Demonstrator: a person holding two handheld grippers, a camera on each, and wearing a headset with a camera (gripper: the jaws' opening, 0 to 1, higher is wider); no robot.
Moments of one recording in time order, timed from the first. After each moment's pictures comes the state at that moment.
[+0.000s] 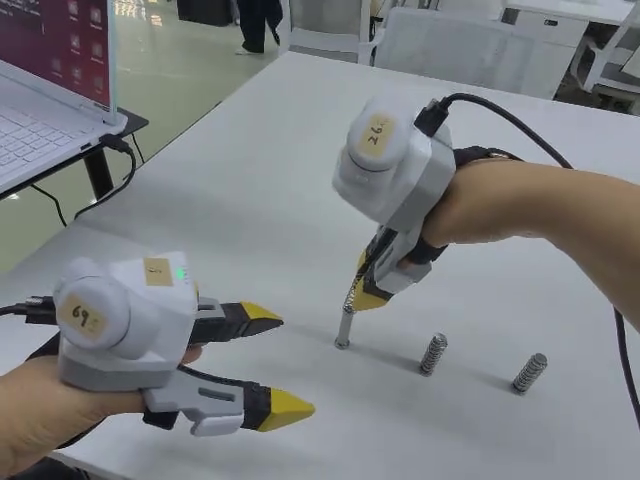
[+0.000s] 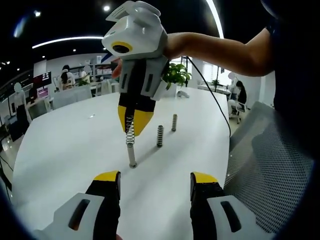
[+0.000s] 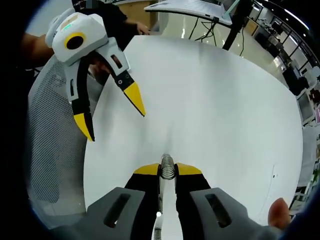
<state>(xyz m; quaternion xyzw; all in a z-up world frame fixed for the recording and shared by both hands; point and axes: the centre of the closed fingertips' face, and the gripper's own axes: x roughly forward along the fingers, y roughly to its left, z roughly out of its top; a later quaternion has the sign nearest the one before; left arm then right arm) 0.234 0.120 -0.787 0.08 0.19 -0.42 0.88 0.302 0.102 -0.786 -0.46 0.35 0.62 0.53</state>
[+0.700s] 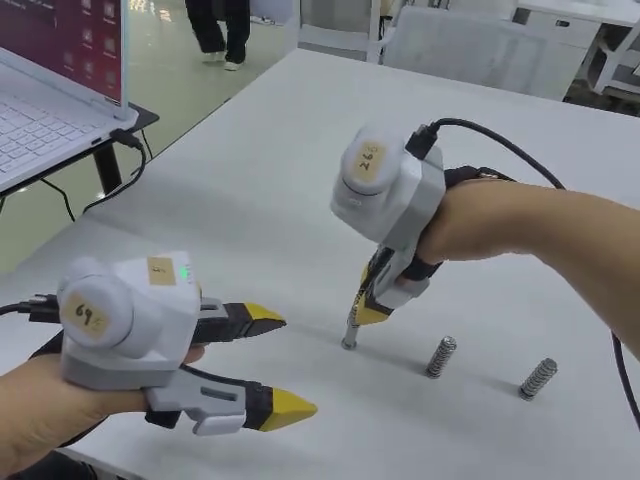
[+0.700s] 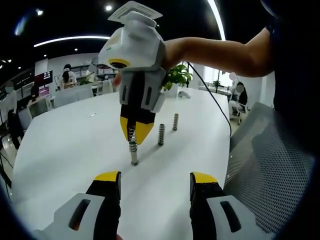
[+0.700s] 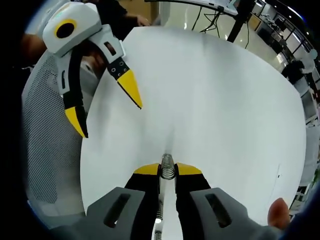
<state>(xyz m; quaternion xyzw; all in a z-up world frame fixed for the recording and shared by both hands) 0.234 0.125 -0.790 0.08 0.19 -0.42 0.88 0.311 0.105 -0.812 -0.47 0.37 0.61 0.51</state>
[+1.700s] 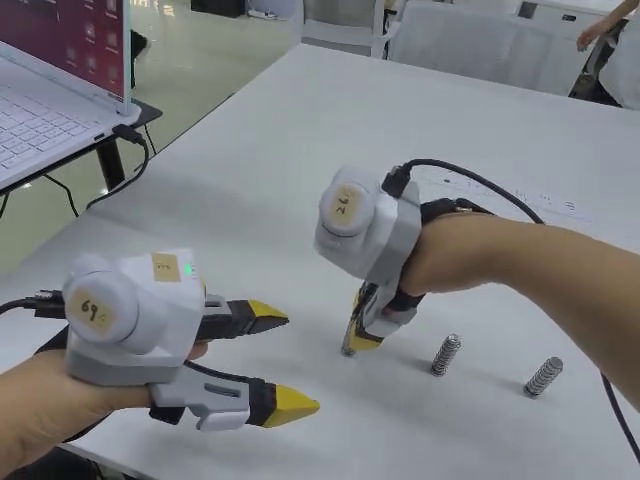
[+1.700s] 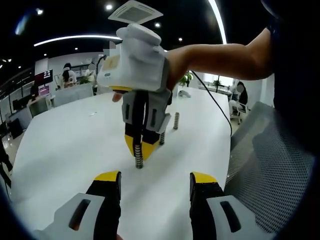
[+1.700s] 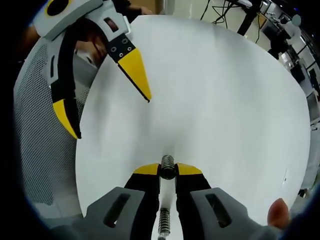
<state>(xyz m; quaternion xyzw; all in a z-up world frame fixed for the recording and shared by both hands) 0.236 0.124 -0.792 0.08 0.20 -0.42 0.88 0.296 0.103 -0.844 -0.49 0.38 0.61 0.49</state>
